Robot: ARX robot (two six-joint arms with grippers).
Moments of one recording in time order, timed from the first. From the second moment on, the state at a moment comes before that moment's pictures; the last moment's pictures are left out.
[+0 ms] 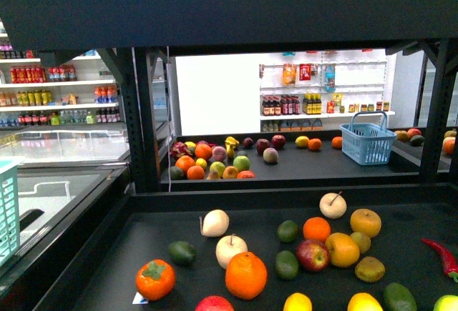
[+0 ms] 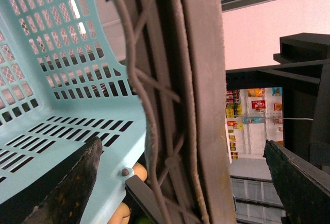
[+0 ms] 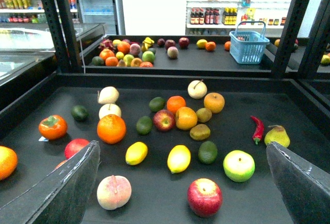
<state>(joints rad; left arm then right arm) 0.45 1.96 1.52 0.16 0.30 -1.18 0.00 0.00 0.02 0.00 0.00 0.00</state>
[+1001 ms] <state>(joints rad) 0.23 1.73 1.45 0.07 0.40 -1.13 0.00 0.00 0.02 0.00 0.00 0.00</state>
